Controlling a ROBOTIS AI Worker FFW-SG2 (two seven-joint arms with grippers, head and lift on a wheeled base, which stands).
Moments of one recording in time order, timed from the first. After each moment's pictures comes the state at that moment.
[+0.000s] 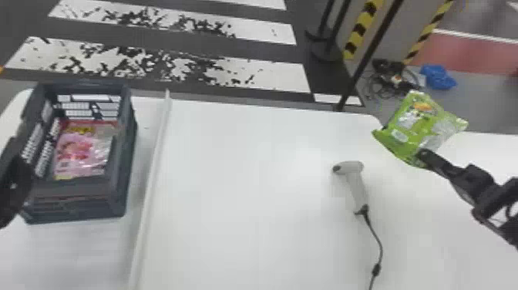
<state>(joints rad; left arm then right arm) 0.73 0.10 0.28 -2.15 0.30 -0.20 -0.30 0.03 -0.29 -0.81 -1.68 -0.68 1.05 0.35</state>
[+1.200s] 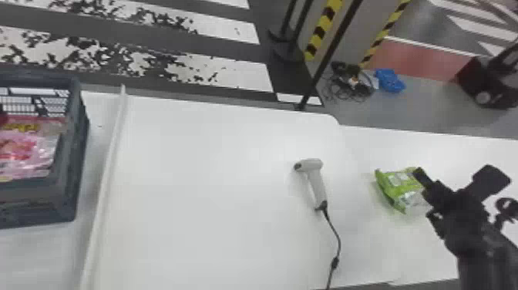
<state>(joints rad) 0.73 0.10 0.29 -2.15 0.30 -0.20 -0.30 0.02 -0.38 -0.69 -1.31 -0.49 0.41 -0.03</state>
